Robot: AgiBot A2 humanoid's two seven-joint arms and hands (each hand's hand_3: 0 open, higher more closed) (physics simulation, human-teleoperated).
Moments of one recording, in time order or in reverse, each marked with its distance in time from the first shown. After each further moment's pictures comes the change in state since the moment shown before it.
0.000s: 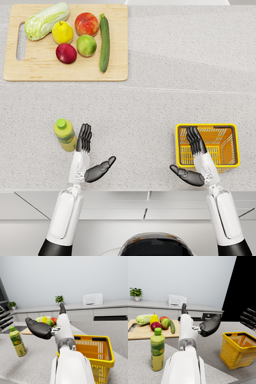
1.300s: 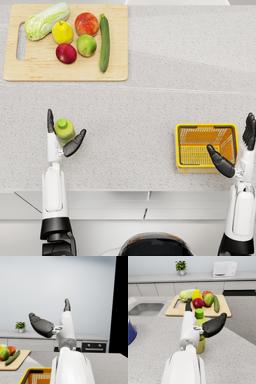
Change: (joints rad) left arm 0.263 0.097 -0.197 0.726 0.379 -0.097 -0.101; right arm 0.123 -0.062 -0.331 0.082 0.334 -0.100 0.101
